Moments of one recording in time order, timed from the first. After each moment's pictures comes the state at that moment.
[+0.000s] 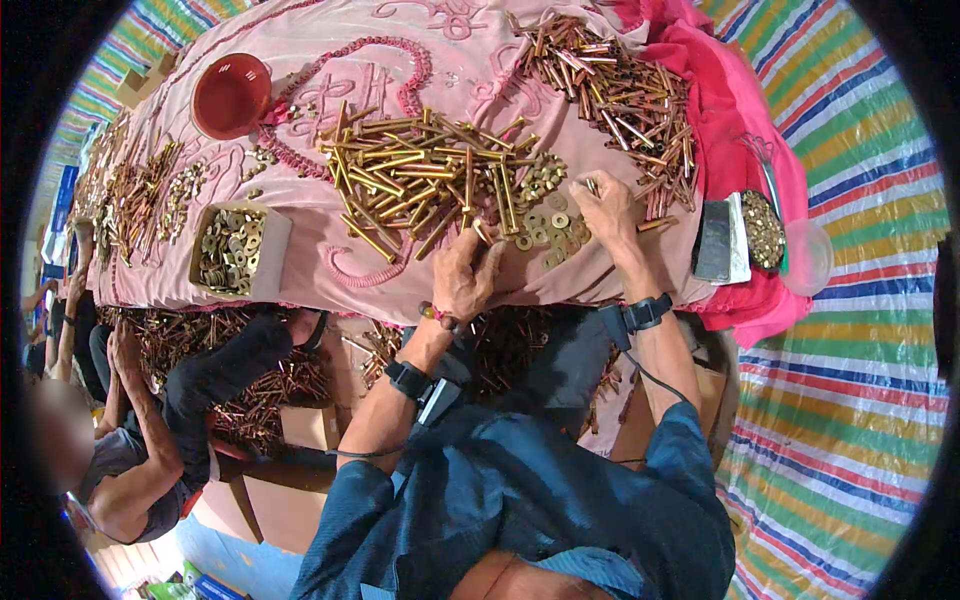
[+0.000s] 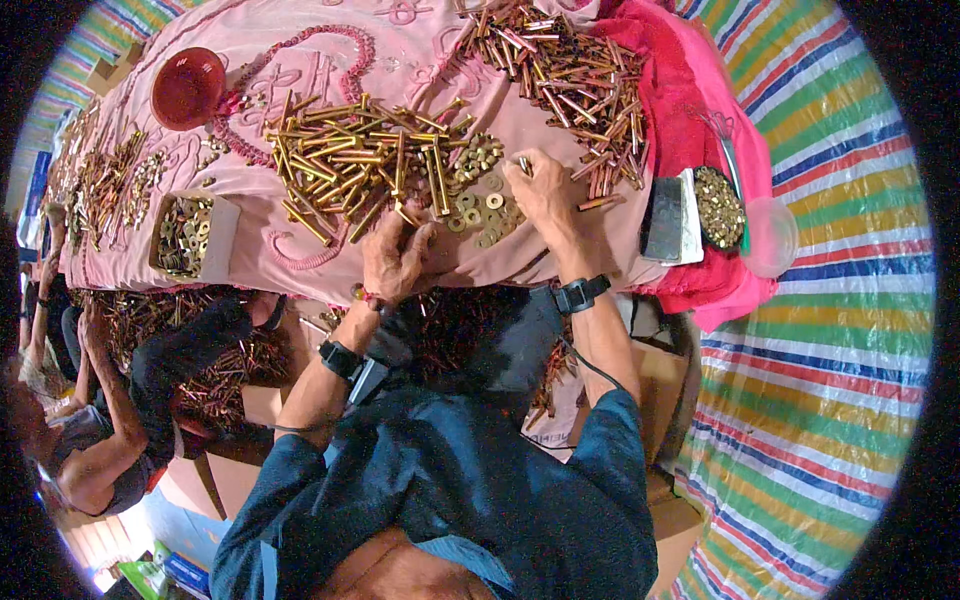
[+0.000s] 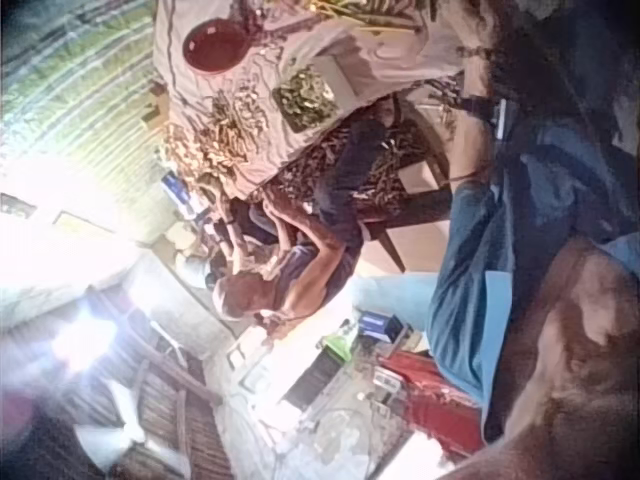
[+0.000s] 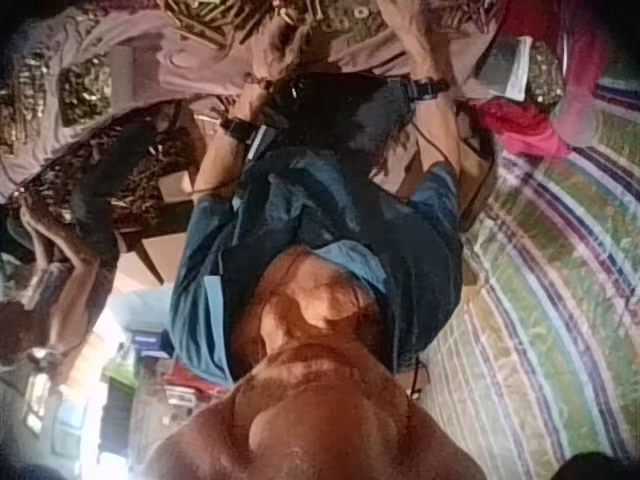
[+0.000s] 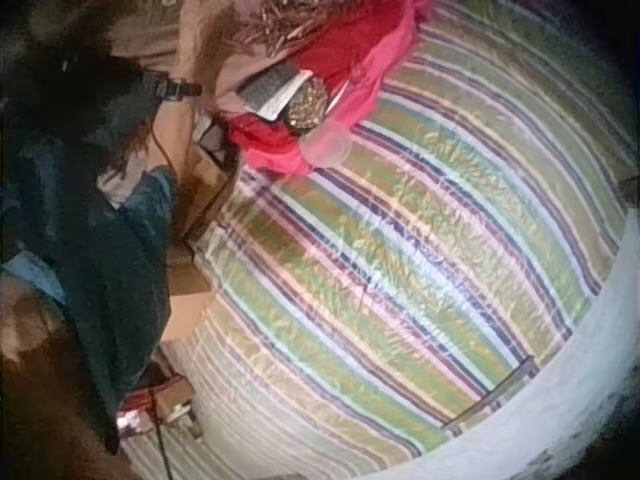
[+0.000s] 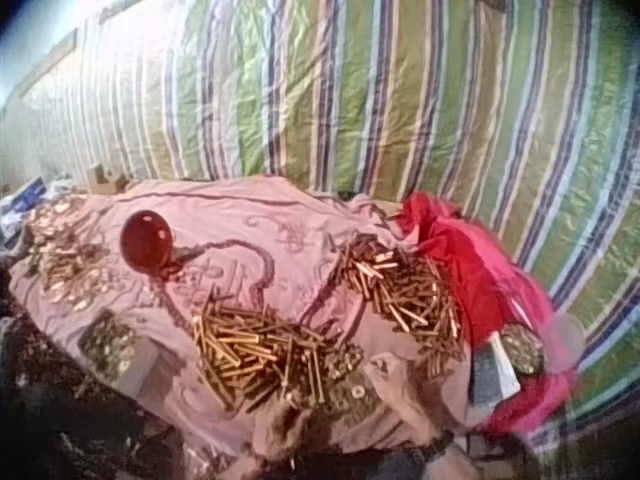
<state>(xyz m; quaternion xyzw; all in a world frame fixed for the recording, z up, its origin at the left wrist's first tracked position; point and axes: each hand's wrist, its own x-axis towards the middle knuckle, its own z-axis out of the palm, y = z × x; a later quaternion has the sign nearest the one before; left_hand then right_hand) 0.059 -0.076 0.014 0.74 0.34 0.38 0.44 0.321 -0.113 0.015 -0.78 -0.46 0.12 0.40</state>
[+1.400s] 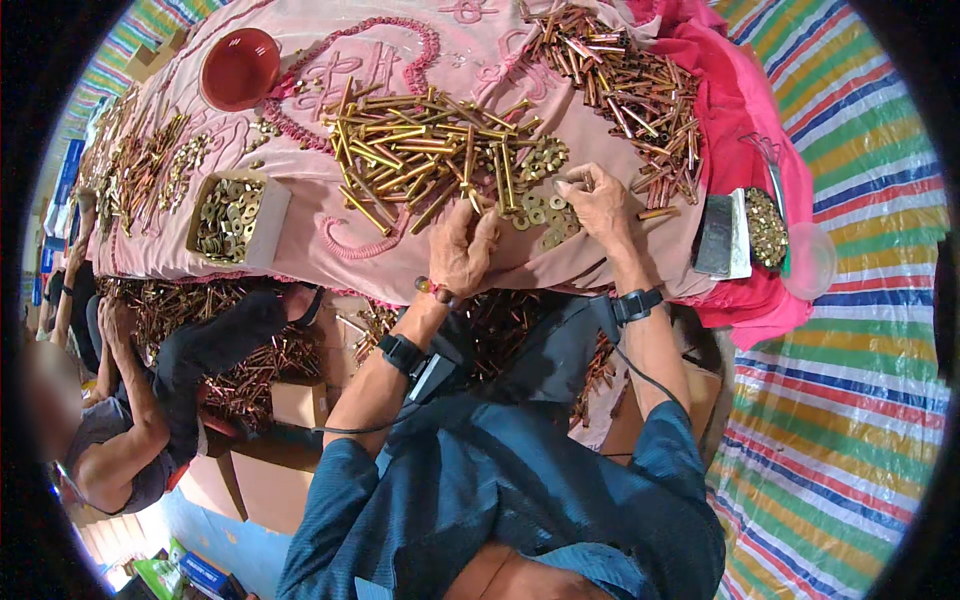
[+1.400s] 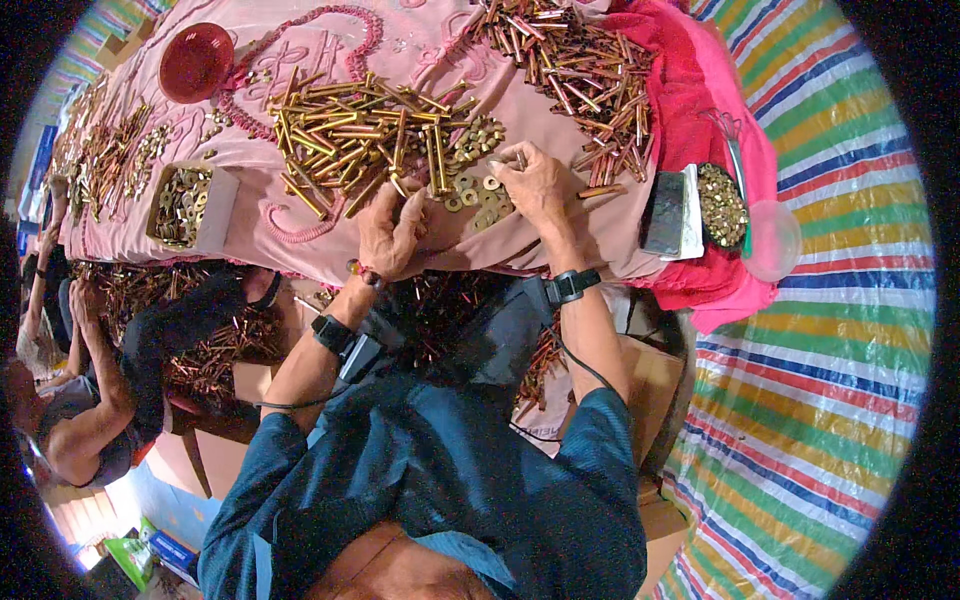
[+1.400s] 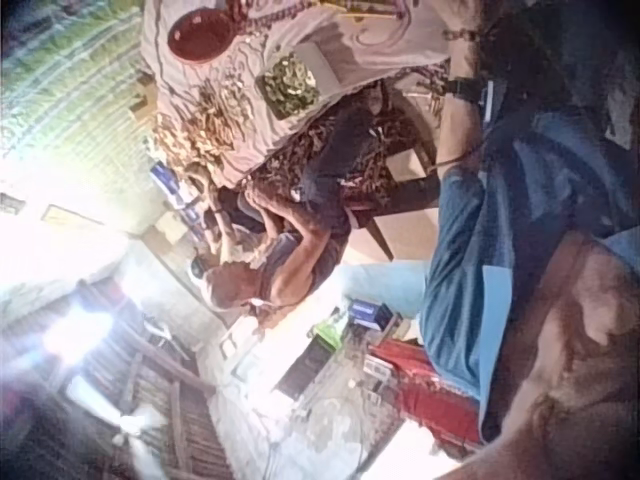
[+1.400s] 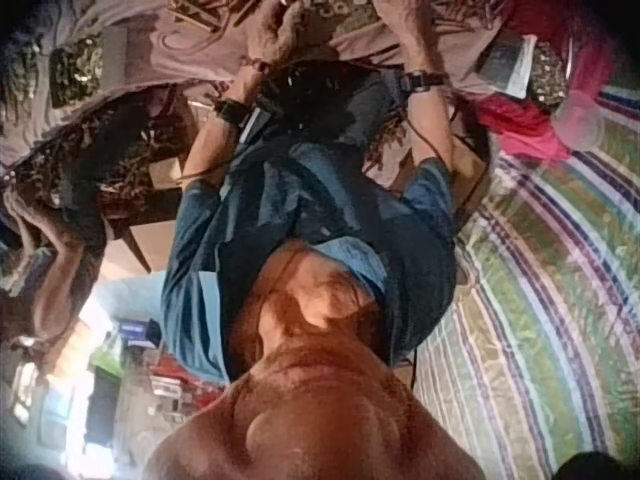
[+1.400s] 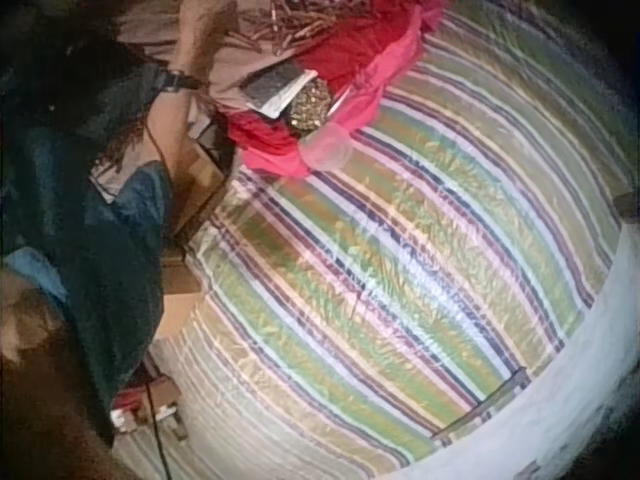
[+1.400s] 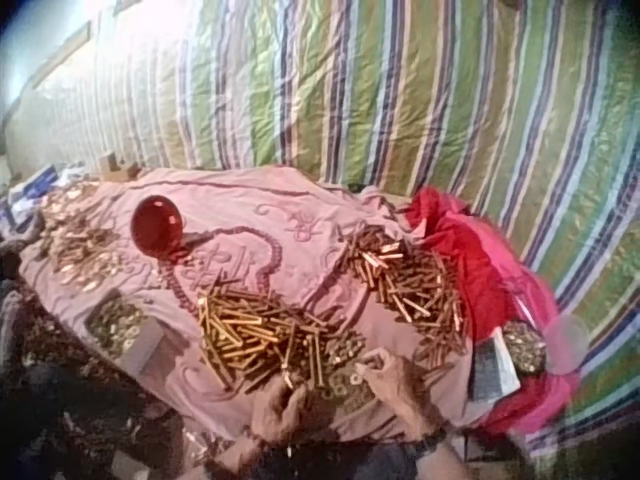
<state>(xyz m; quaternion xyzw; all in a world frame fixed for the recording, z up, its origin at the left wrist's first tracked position) 0.067 -0.083 0.014 0.68 0.35 0.41 0.49 0.306 -0.122 0.011 -0.74 -0.43 0.27 0.45</state>
